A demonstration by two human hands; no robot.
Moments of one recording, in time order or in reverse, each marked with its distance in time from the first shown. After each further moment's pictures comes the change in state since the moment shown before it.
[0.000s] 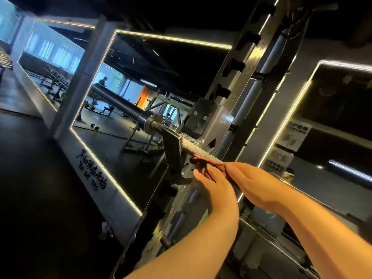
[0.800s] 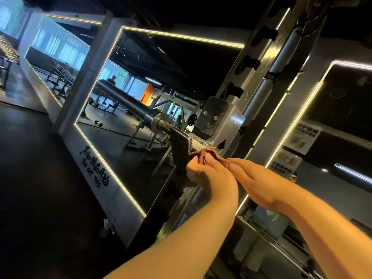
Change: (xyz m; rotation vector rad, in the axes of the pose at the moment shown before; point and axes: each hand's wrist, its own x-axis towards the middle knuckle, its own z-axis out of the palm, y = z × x) left_hand 0.056 0.010 0.012 -0.217 0.153 -0.085; right_hand 0.031 -0.008 0.004 -0.048 -0.027 -0.101
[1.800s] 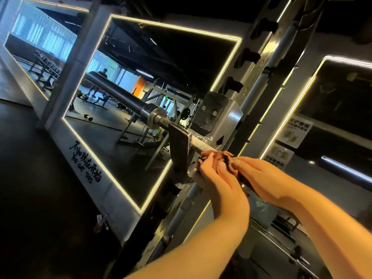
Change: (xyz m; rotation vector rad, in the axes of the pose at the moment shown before) left_hand -0.041 -0.009 -0.036 -0.184 -0.271 -0.010; right_hand -0.003 0.006 -0.001 0.205 0.037 0.097
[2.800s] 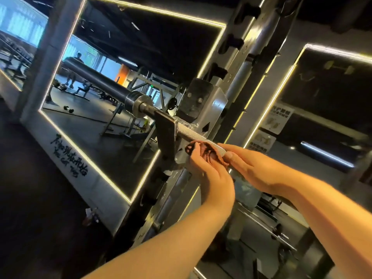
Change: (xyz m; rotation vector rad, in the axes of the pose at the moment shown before) left_hand 0.001 -0.019 -0.015 0.310 -0.116 0.186; right_hand -0.028 -0.007 -0.007 -0.149 -0.086 0.002
